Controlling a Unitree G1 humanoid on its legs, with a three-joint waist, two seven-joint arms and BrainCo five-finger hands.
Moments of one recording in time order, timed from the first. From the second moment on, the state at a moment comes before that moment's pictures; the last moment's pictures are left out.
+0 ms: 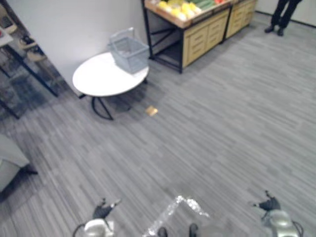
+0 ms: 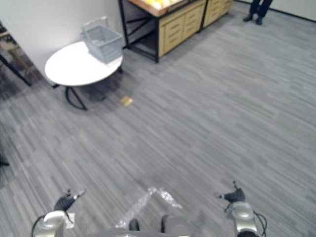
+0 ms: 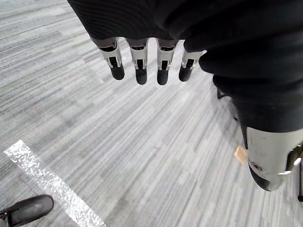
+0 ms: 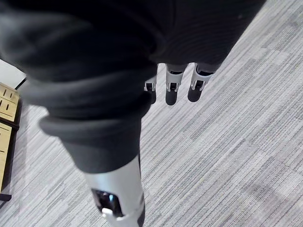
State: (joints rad) left arm 0.02 0.29 0.19 0.99 -0.04 -0.12 0.08; right arm -0.04 -0.33 -0.27 0.92 -0.14 -0.05 -0.08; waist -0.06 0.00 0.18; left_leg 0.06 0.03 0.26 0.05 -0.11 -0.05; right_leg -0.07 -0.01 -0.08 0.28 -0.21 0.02
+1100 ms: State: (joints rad) left arm 0.06 0.28 0.13 0.95 -0.10 -0.12 0.12; right arm -0.29 -0.51 -0.10 0.50 -0.10 -0.10 -0.20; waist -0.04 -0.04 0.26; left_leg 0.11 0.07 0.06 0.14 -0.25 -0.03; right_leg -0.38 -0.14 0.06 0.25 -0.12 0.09
